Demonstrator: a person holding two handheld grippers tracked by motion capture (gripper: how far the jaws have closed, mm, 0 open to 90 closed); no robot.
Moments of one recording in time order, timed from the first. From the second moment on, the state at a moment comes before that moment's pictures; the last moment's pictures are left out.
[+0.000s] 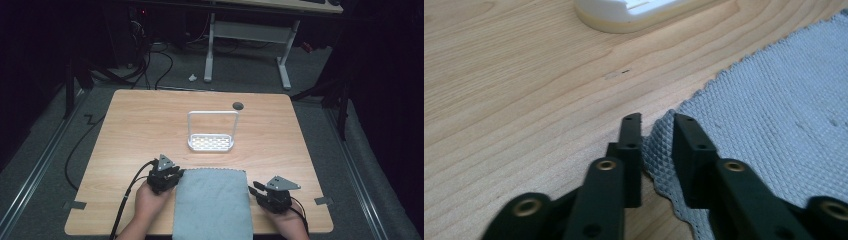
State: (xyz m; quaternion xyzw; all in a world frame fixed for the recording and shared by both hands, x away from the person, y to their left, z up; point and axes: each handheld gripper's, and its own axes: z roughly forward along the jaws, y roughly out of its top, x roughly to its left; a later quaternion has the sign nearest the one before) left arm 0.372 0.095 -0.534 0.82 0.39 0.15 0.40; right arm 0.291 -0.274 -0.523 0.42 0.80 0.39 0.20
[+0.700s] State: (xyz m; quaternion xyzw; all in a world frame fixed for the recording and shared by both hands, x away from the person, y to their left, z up) left arm 0.374 0.102 -0.535 0.82 0.39 0.11 0.41; right arm 0.352 -0.243 -0.525 0.48 0.77 0.36 0.20
